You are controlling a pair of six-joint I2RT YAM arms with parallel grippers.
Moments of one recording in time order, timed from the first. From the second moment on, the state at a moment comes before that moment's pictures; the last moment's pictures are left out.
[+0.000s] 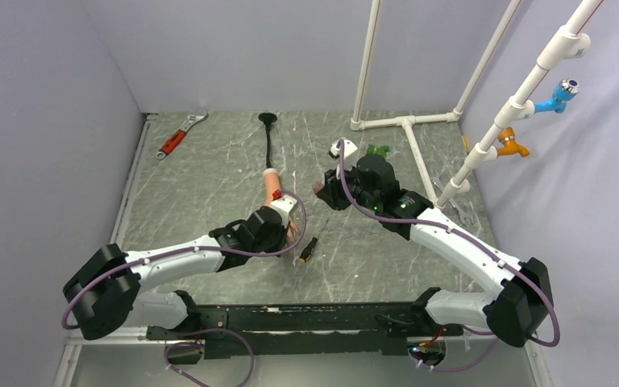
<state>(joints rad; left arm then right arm) -0.90 1.26 0.61 -0.09 -0.18 -0.31 0.69 1.20 0.96 -0.19 -0.14 0.11</state>
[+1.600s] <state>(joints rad) -0.93 1.23 0.57 -0.04 -0.17 -0.35 0.69 1.19 0.95 -0.19 -0.14 0.11</state>
